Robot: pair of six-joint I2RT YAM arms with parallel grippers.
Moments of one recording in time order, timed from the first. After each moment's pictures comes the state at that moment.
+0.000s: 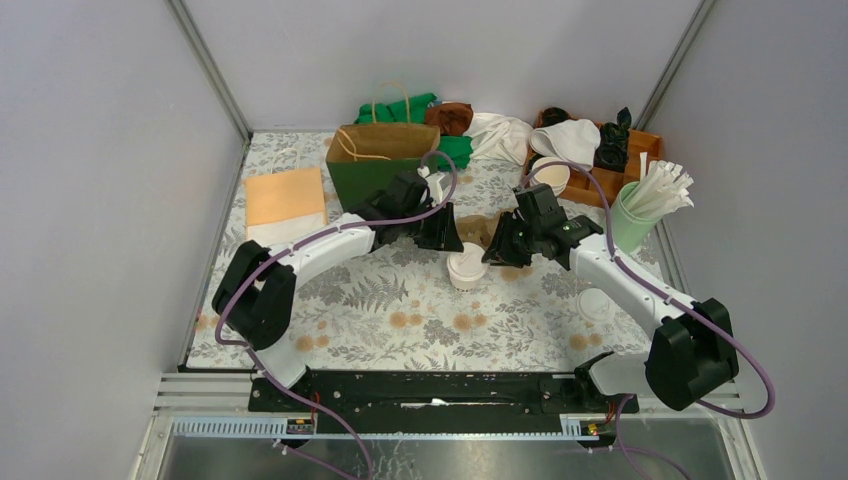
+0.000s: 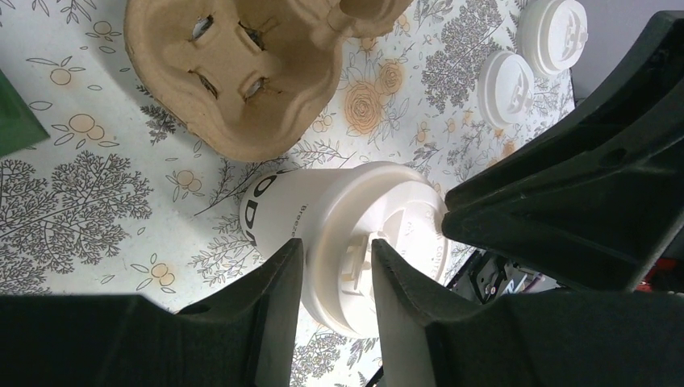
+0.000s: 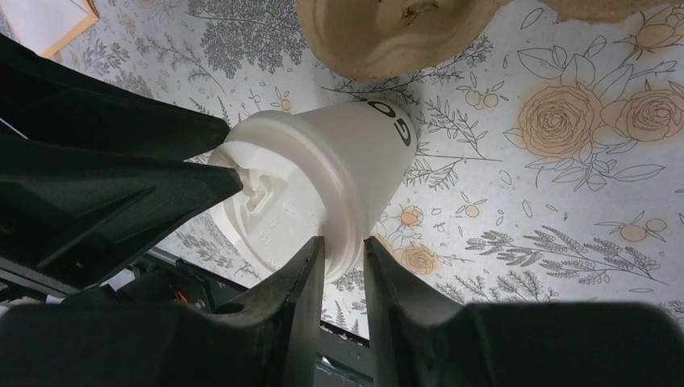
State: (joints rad) left arm -0.67 1.68 1.20 -0.24 0.42 -0.52; right arm 0.47 1.33 0.97 -0.57 -0.22 0.70
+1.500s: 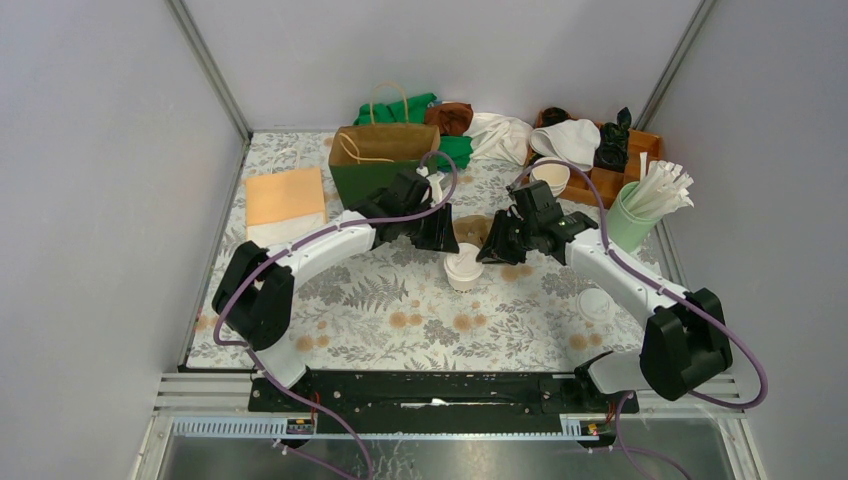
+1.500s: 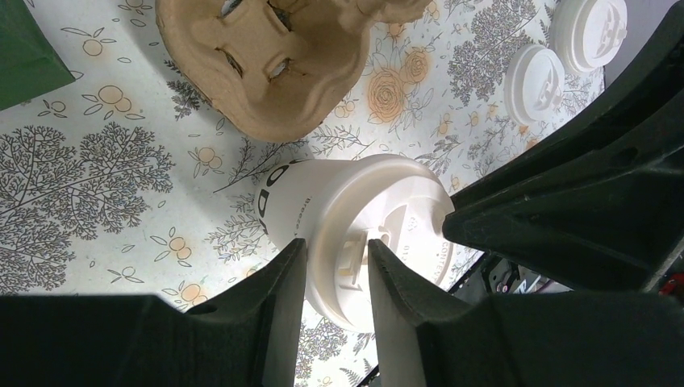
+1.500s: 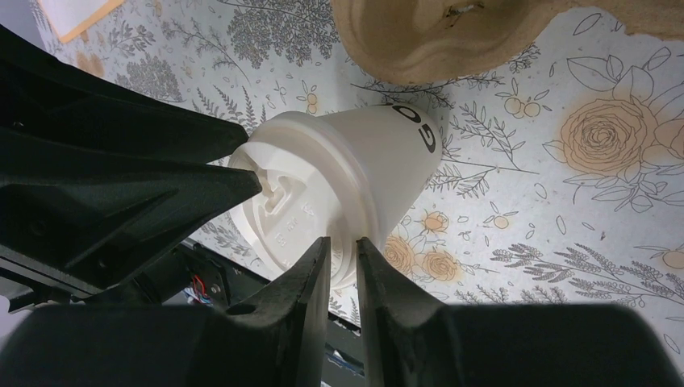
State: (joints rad) left arm -0.68 1.68 1.24 -0.35 0.37 -0.52; right arm 0.47 1.39 0.99 -0.55 -0.30 0.69
